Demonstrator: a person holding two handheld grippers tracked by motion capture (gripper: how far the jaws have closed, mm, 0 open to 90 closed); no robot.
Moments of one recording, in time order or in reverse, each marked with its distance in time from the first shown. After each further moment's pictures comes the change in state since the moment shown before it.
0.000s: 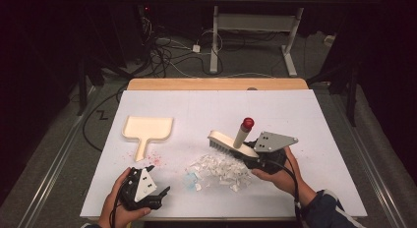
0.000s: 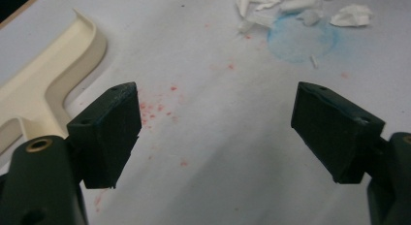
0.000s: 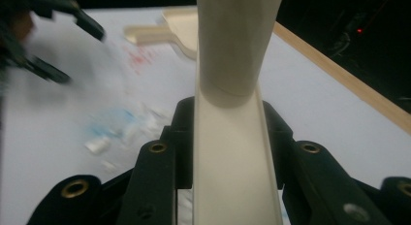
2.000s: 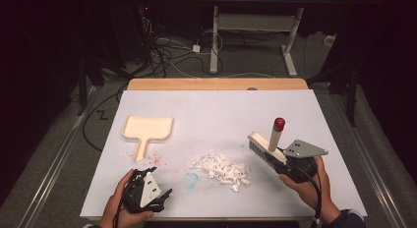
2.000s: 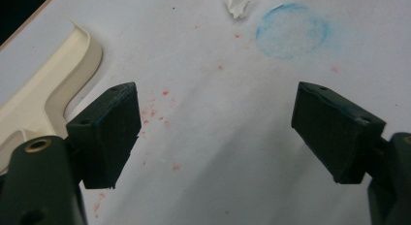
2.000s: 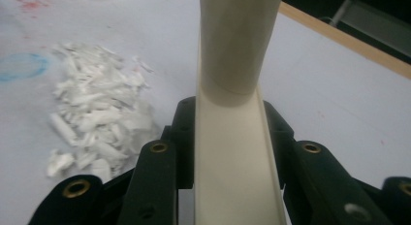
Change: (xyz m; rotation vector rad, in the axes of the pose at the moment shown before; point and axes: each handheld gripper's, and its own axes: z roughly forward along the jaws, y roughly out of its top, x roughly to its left) left arm -0.013 0.004 0.003 0.022 0.028 0.079; right arm -0.013 -0.053 -0.051 0.173 -0.304 0.184
